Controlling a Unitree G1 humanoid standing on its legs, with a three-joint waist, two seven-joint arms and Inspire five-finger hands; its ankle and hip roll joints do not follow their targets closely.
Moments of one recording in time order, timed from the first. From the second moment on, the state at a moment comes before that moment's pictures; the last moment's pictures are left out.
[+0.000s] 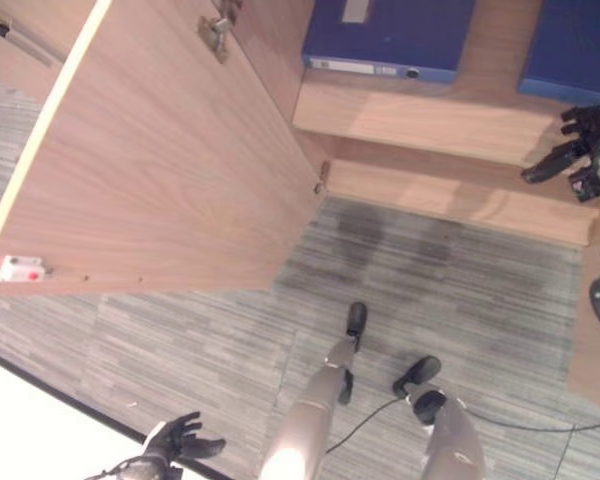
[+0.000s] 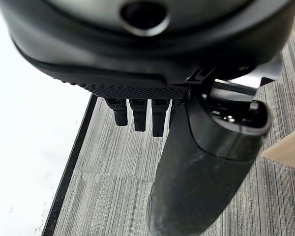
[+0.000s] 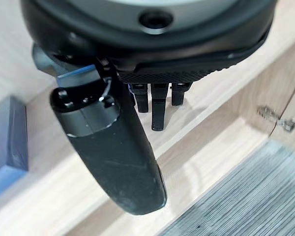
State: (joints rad) left arm 0.05 0.51 -0.22 0.97 -0.30 -0.02 -0.05; right arm -1.49 -0.79 0.81 1.49 0.14 0.14 0.11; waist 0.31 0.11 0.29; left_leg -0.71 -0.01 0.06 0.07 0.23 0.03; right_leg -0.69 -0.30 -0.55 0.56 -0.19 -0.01
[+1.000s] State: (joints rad) left arm 0.02 0.47 -0.20 1.10 -0.14 0.02 -0.08; right arm -0.85 -0.54 0.48 1.49 0.08 0.20 0.17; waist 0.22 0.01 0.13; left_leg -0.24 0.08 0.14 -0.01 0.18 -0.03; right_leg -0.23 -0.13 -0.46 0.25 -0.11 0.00
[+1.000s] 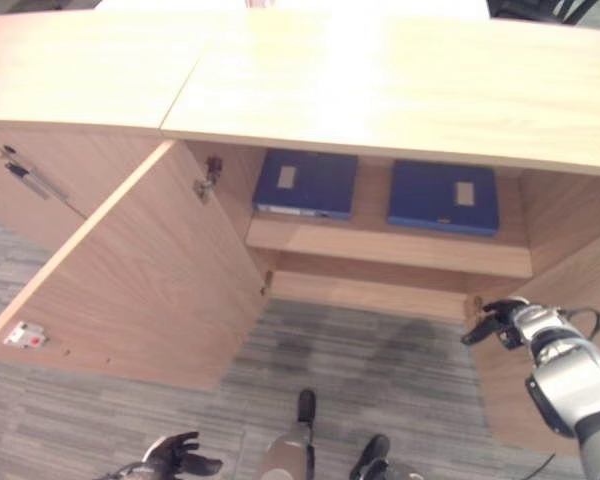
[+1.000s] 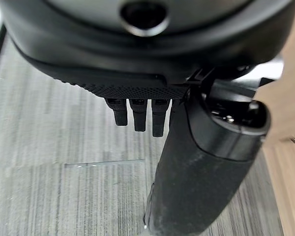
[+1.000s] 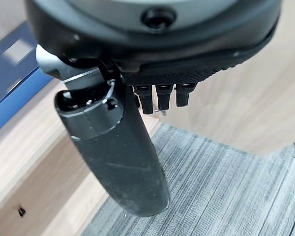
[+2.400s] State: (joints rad) left arm -0.12 0.30 -0.19 1.40 0.08 0.07 0.03; right arm -0.02 -0.45 0.08 1.10 0.22 0.10 -0.08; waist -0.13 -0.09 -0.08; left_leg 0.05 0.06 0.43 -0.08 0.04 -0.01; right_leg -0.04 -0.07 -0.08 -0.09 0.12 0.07
